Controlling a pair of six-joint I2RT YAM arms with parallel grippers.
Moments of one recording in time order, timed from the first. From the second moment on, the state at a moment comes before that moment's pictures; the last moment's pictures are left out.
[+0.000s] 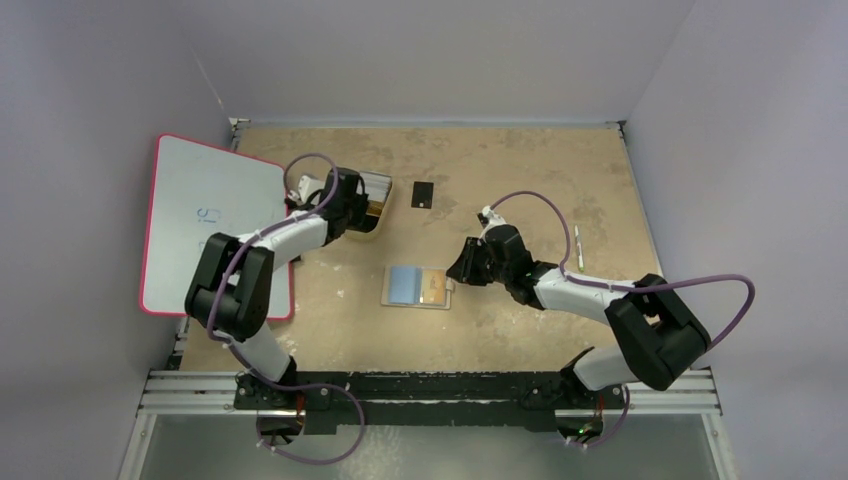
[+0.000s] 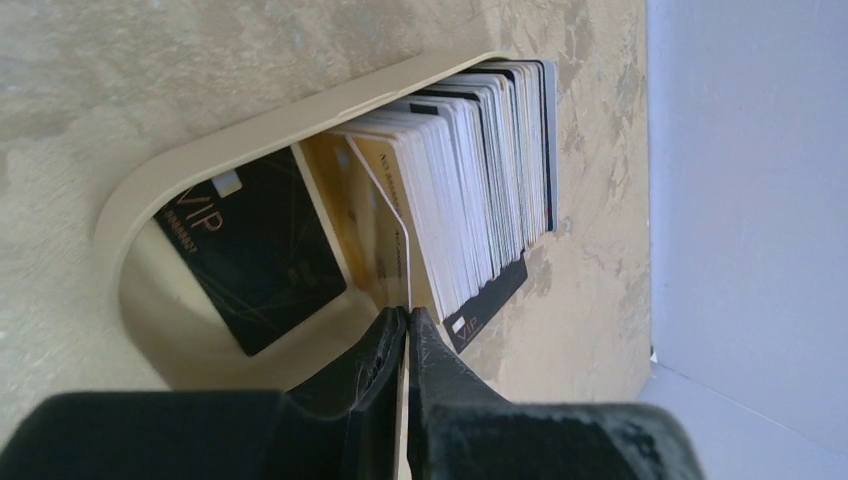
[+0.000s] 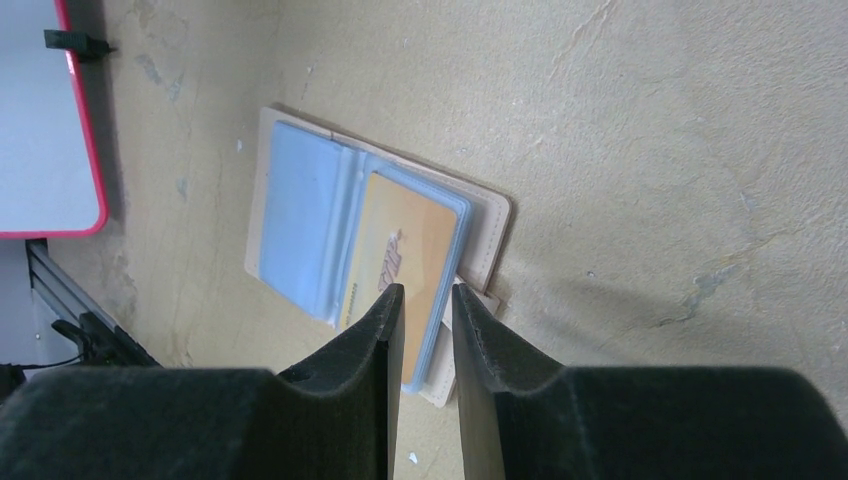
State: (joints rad) left arm -0.36 1.70 1.01 -0.07 -0.29 -1.45; right arm 0.63 1.42 0.57 0.19 -0.13 0.71
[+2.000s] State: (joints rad) left arm -0.50 1.14 0.64 0.40 0.61 -1.06; right arm 0.49 1.14 0.75 0.27 -0.59 0.70
